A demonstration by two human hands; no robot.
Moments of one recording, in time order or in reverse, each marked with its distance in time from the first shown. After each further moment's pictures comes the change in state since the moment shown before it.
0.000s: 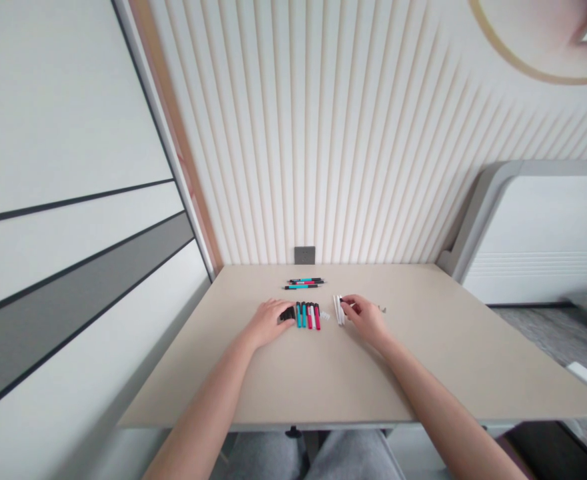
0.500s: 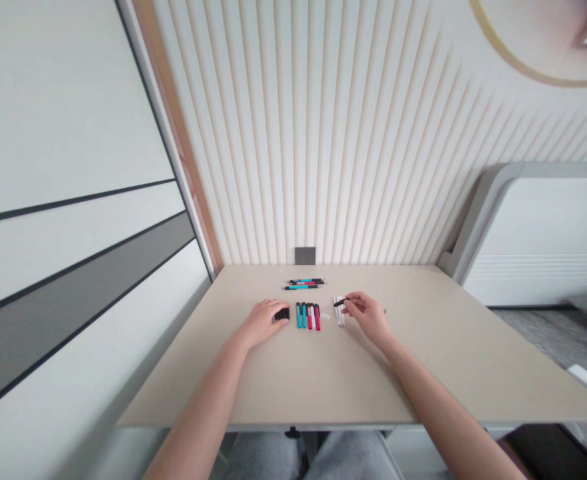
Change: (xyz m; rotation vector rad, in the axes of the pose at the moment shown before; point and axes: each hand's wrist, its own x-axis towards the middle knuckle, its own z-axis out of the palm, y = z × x) left_hand -0.006 -0.013 -0.007 -0.006 -0.017 -0.019; right_hand 0.003 0.007 0.002 0.456 0.005 0.069
